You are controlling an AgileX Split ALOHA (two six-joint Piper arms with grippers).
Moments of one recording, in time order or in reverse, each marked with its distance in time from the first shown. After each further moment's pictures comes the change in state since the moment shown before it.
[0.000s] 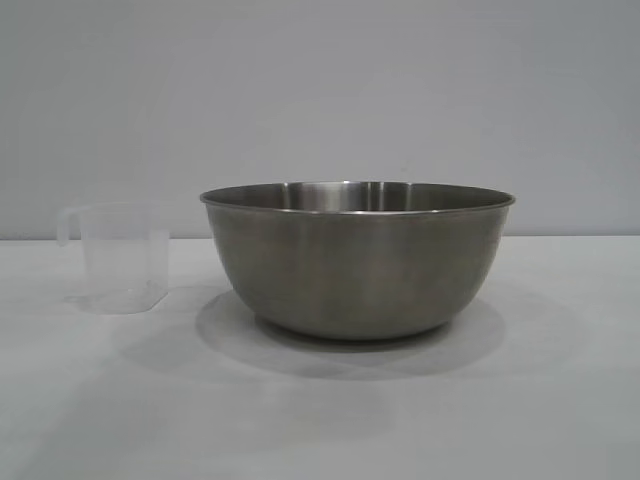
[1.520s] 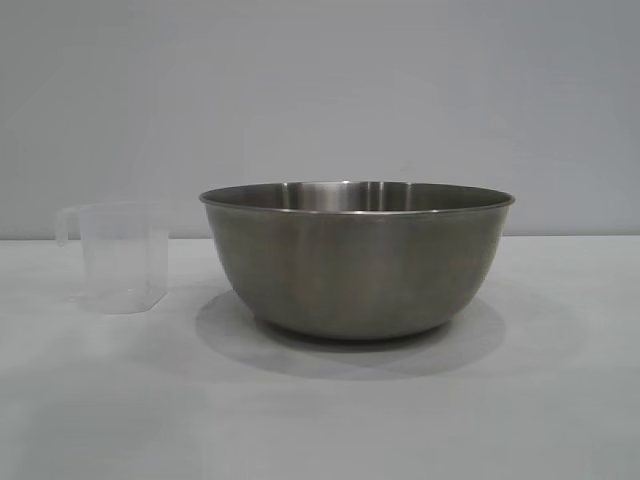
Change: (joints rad) left arm 0.000 0.004 -0.149 -0.329 0.919 -0.888; right arm 0.000 0.000 0.000 0.000 0.000 0.000
